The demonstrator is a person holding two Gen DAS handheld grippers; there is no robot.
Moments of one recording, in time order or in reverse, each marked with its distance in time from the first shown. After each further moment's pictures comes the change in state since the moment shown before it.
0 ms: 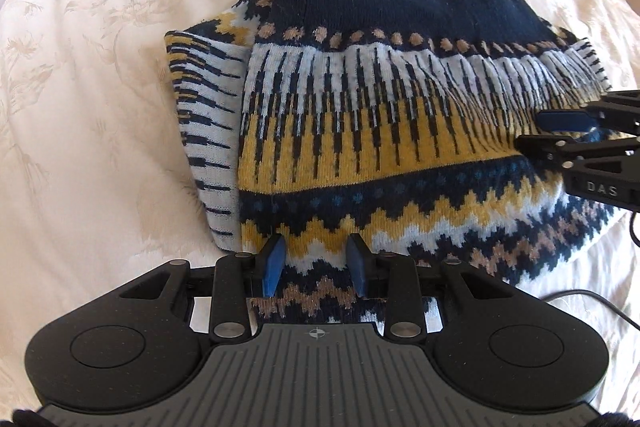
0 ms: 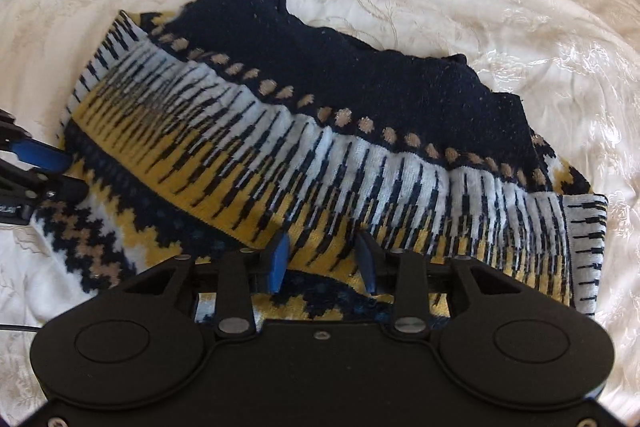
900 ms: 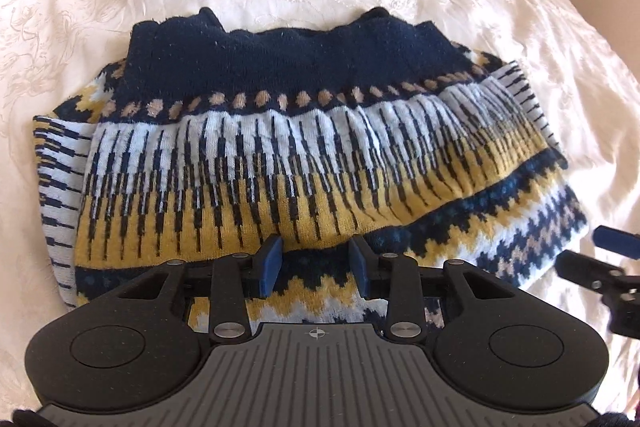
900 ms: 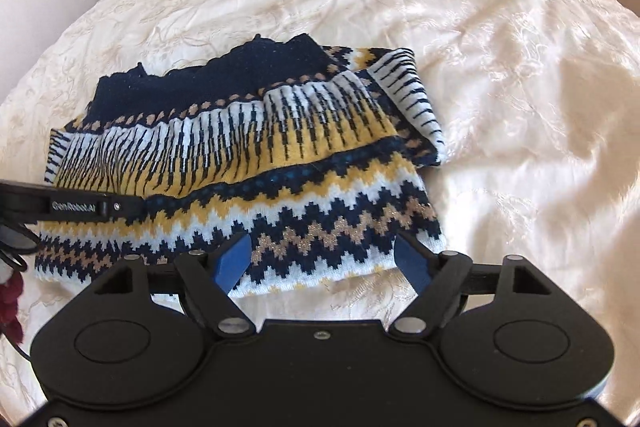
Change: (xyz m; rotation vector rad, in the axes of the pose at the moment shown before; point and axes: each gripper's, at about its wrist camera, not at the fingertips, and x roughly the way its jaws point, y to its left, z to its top) left arm 0.012 -0.082 0.029 0.038 -0.070 -0.122; right arm -0.104 -0.056 -0.102 0.574 -0.086 -0.102
